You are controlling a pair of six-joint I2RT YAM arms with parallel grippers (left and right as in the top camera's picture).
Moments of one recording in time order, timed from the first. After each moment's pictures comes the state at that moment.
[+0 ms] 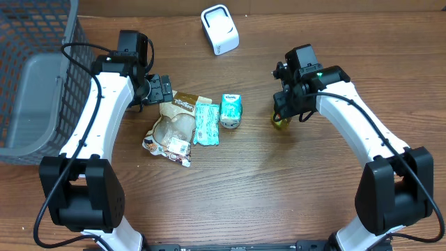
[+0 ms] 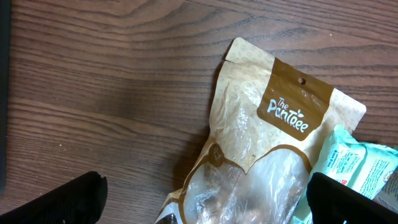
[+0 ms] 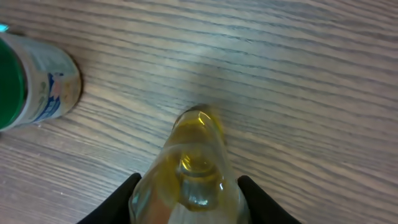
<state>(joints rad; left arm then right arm) -0.08 1.83 1.54 -1.01 -0.06 -0.29 0.27 1.80 1.40 -0.89 -0.03 -0.01</state>
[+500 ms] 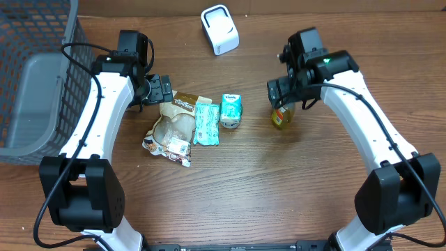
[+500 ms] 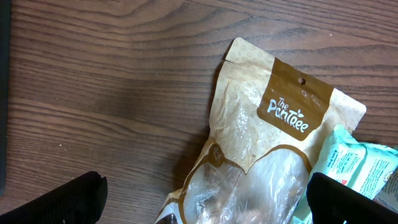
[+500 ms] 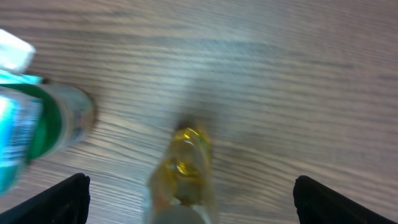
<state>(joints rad) -0.08 1.83 1.54 -1.01 -0.06 -0.29 0.27 1.81 1.59 -1.03 0.00 0.04</state>
